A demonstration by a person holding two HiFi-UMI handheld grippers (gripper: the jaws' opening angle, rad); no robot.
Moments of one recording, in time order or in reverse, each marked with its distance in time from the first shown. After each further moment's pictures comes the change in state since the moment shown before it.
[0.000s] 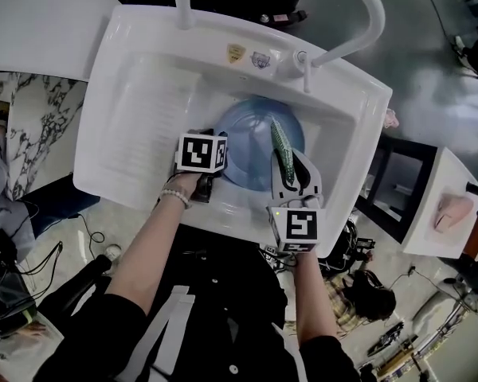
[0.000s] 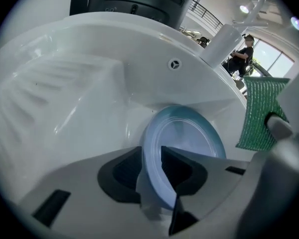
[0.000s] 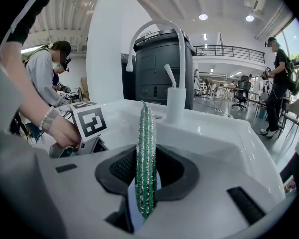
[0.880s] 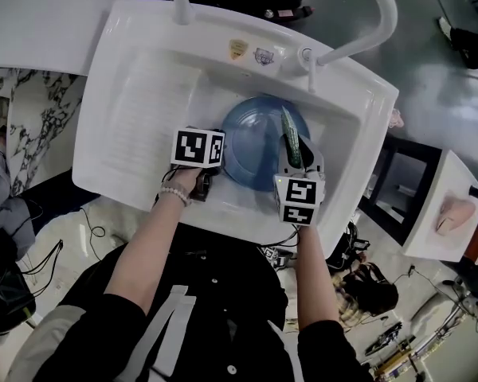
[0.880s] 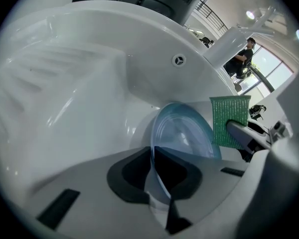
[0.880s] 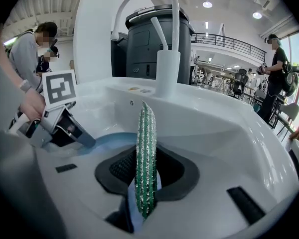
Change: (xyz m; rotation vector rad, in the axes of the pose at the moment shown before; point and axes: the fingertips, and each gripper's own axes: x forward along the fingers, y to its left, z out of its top) left arm 0.003 0.000 -0.008 -0.045 0.049 -0.065; right arm 0.046 -0.034 -0.055 -0.004 0.198 -0.077
